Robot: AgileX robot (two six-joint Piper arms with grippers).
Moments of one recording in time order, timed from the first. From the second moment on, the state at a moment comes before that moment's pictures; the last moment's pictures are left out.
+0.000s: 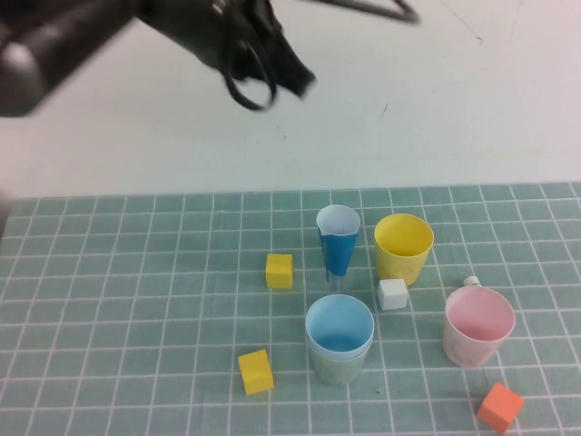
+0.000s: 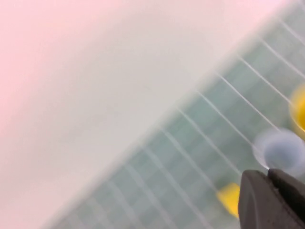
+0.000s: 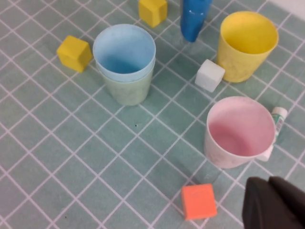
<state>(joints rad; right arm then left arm) -0.07 0.93 -0.65 0.72 0.87 -1.14 -0.56 1.71 -1.88 0.21 0.95 0.07</state>
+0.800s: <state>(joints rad) 0.18 1.78 -1.26 0.60 0.74 -1.00 -0.56 0.76 -0.75 0.34 0.44 -0.14</state>
